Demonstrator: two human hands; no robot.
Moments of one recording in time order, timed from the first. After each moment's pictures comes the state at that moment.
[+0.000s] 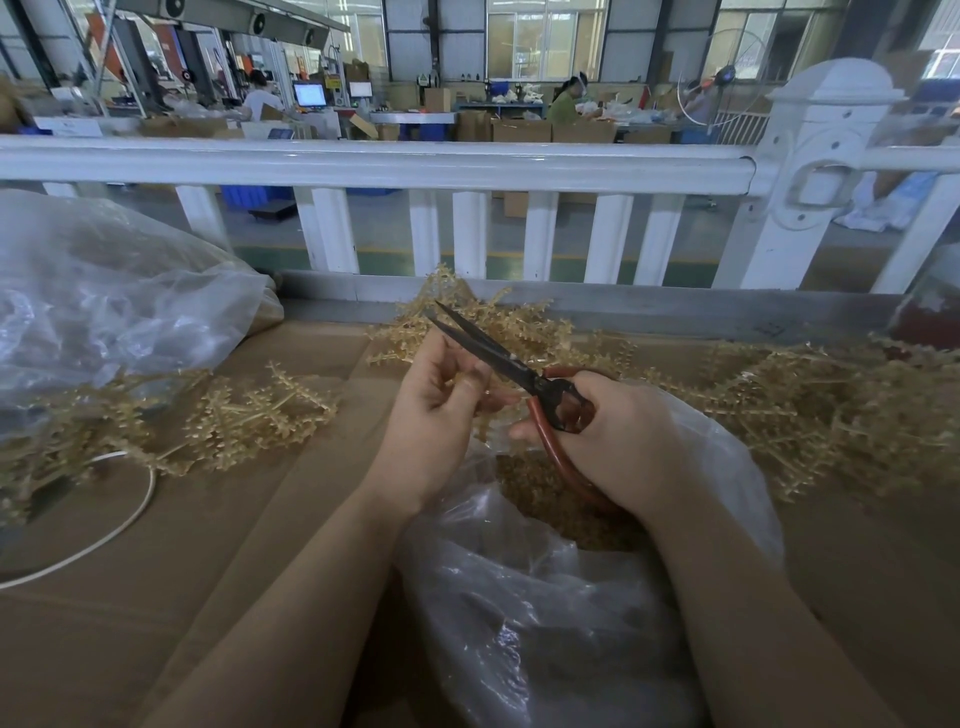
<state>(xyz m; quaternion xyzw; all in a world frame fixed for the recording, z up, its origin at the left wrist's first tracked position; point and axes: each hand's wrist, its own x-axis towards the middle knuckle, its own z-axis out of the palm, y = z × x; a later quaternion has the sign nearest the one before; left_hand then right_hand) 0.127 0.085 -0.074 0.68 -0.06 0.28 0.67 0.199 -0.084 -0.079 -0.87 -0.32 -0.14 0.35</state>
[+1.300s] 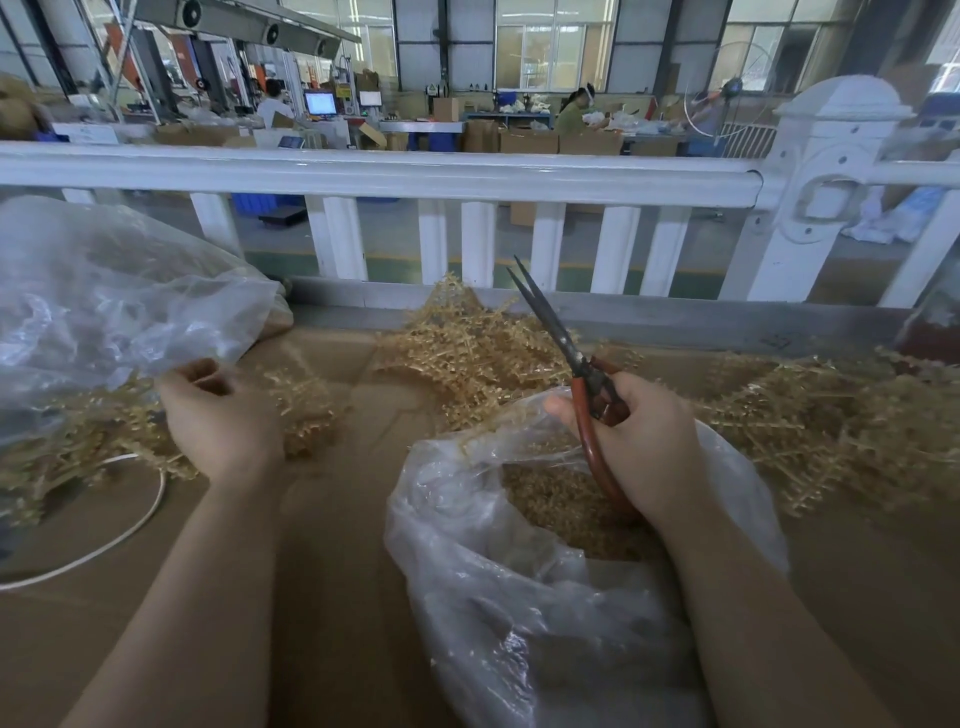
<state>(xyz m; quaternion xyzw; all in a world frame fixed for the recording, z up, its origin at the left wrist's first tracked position) 0.093 0.203 -0.072 0.57 0.46 0.52 0.44 0.192 -0.089 -0.074 -0.83 -0.24 -0.15 0.47</state>
